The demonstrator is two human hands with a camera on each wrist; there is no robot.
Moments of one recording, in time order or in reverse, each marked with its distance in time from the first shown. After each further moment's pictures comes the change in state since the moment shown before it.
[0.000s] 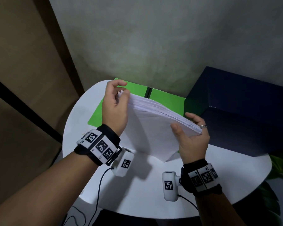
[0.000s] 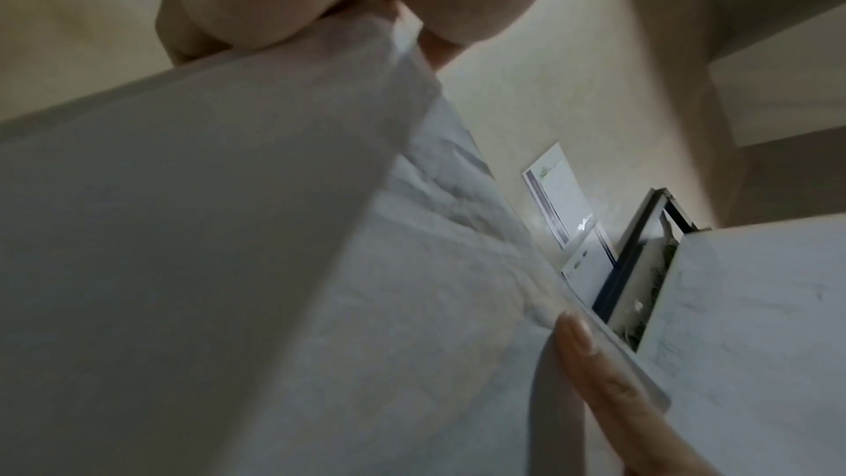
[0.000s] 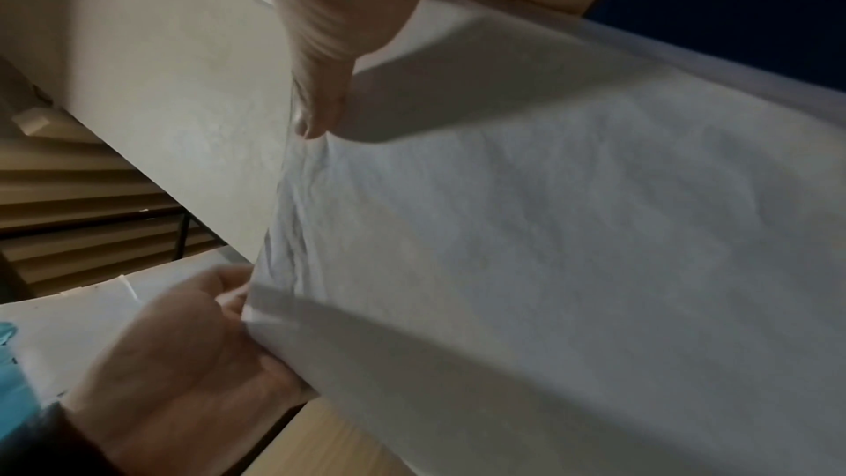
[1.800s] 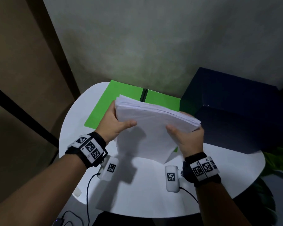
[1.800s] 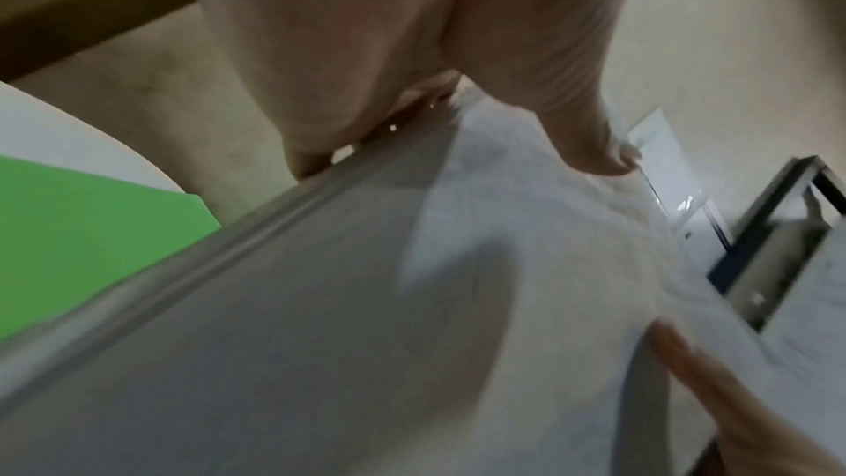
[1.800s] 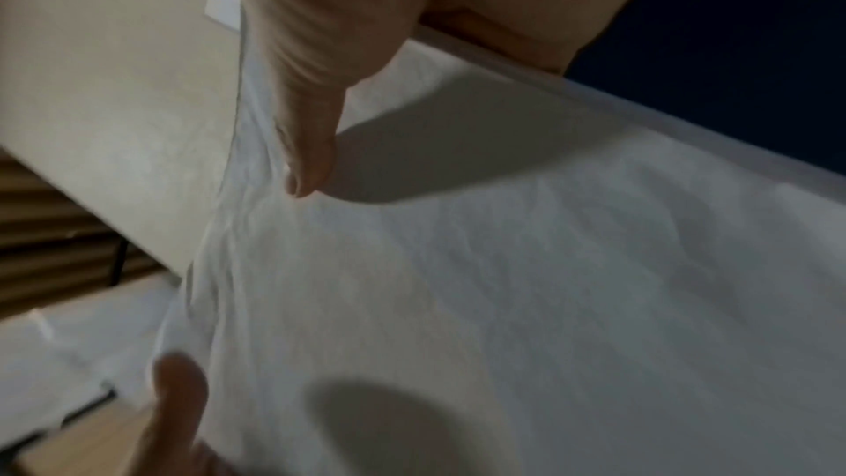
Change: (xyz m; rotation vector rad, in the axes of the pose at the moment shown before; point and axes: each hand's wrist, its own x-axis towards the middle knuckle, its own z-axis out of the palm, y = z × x) left_hand -0.011 -0.059 -0.032 -0.067 -0.493 -0.305; right_hand 0.011 0.011 -0.014 0.061 -0.074 0.264
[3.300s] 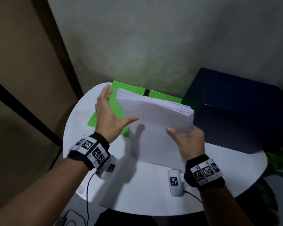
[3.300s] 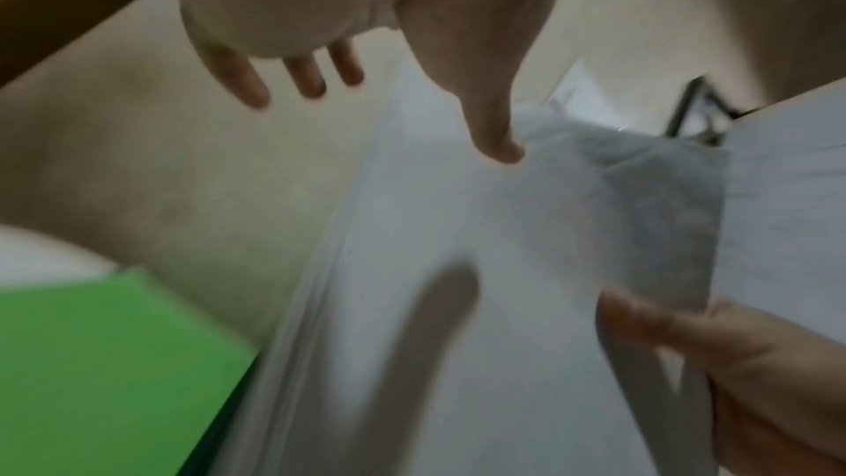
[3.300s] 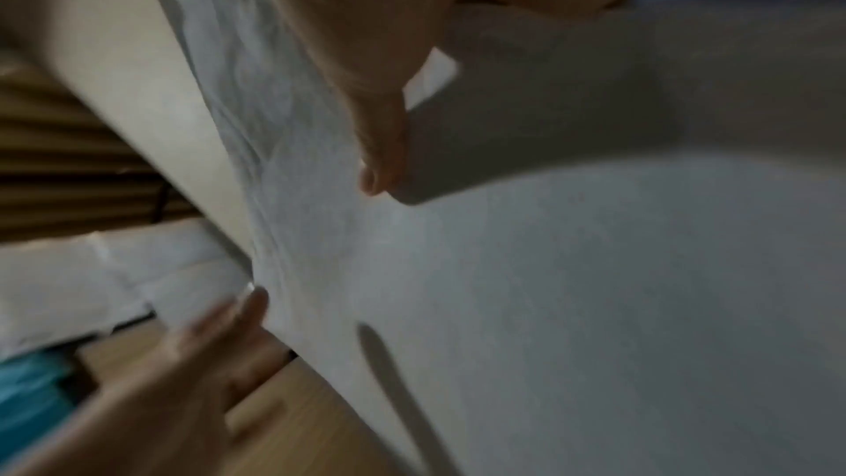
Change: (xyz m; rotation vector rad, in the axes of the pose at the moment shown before) left_hand -0.014 0.024 0.002 0.523 0.346 0.276; right_hand -0.010 -0.003 -0.003 -0.317 -0.003 -0.068
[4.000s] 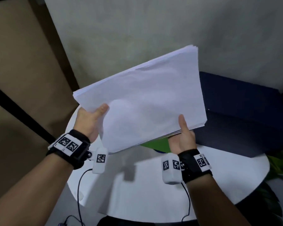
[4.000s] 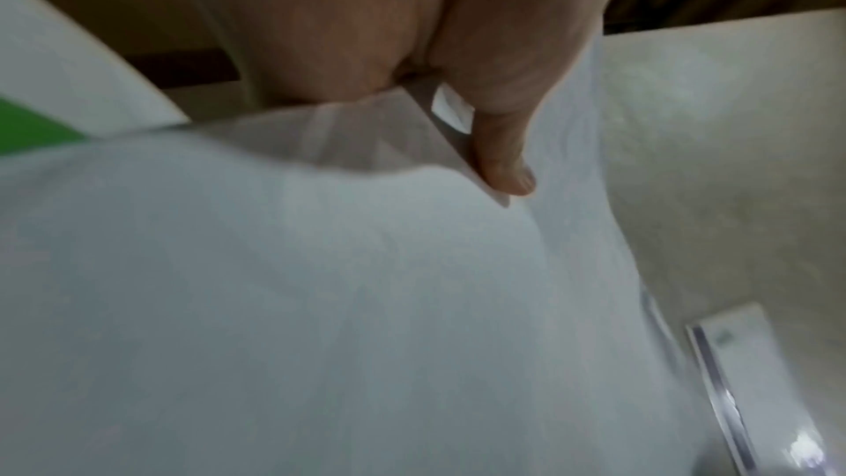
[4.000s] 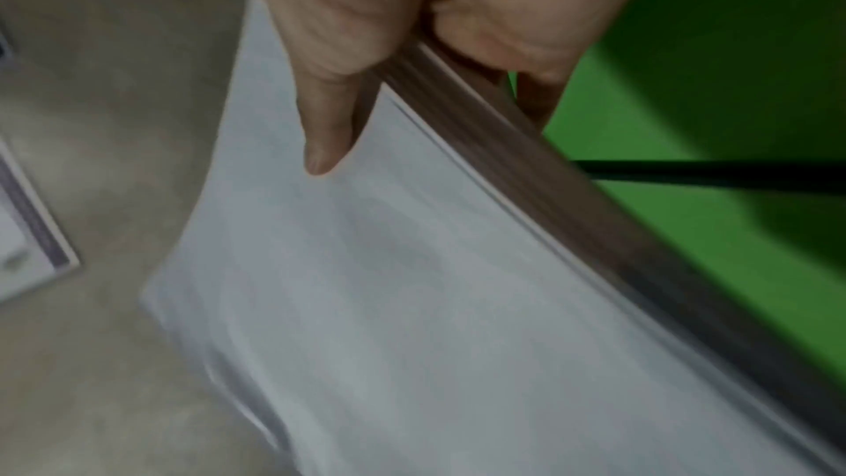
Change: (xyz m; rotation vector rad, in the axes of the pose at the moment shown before) left_hand 0.025 -0.013 -0.039 -0.860 -0.058 -0.391; right_hand 0.029 0.007 0.032 1.049 -0.047 0.494
